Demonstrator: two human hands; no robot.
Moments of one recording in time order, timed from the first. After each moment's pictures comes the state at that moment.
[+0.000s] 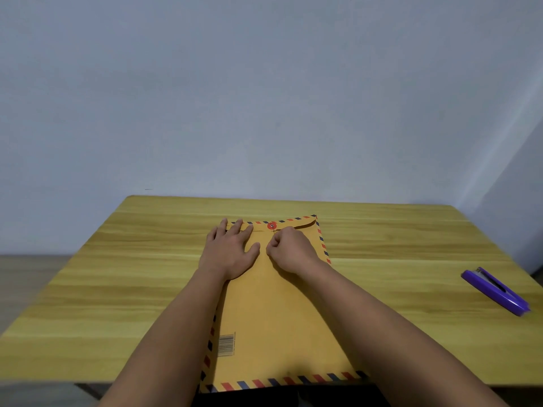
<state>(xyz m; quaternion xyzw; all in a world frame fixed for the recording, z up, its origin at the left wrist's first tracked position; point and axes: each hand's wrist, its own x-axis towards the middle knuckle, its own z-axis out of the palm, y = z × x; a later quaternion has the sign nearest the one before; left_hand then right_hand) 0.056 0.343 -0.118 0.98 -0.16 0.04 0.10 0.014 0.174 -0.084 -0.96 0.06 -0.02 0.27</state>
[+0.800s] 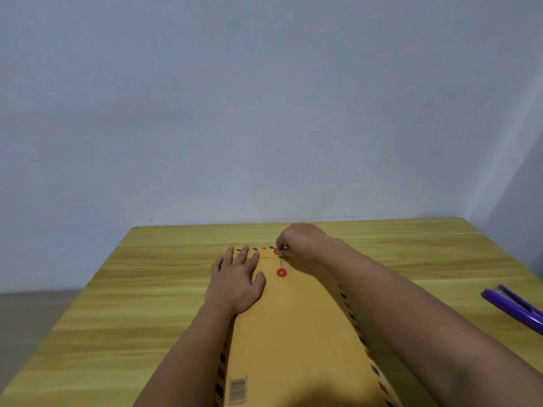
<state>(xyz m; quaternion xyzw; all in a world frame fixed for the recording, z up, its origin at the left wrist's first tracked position) 0.056 0.343 -0.119 0.98 -0.18 0.05 0.10 0.080 0.136 -0.046 -0.99 -0.17 -0.02 0.01</state>
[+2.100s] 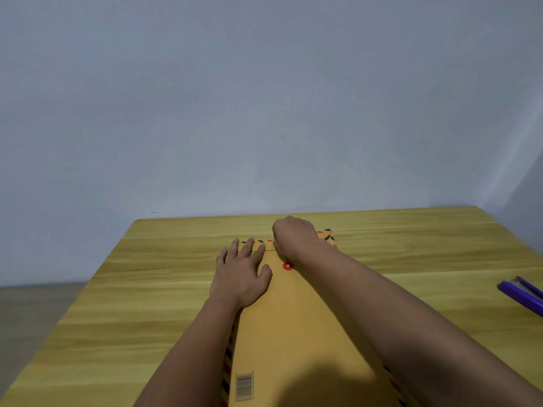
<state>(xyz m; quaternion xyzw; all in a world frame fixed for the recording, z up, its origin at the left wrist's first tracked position) 0.055 0.344 -0.120 0.98 -0.18 0.04 0.11 0.090 0.179 -0.064 -1.00 -0.05 -0.06 -0.01</state>
